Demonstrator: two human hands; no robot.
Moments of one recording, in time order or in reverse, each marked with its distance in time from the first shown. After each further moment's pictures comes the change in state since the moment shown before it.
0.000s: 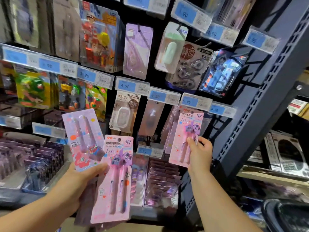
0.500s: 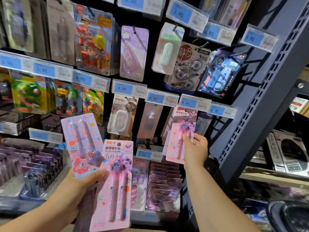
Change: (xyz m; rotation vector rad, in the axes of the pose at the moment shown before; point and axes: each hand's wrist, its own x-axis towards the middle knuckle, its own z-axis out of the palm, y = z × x) left_hand 0.008 -0.005 -0.002 0.041 0.003 0.006; right_hand 0.017 0.004 0.019 -0.135 0.051 -0.085
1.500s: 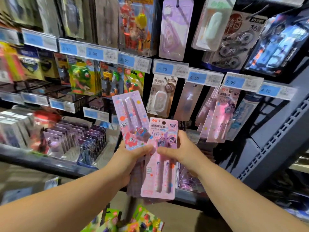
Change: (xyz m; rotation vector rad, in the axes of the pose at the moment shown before) left_hand 0.001 -0.005 -0.004 -0.044 -0.064 -0.007; right_hand -0.121 -0.008 0.033 -0.113 -1.063 0.104
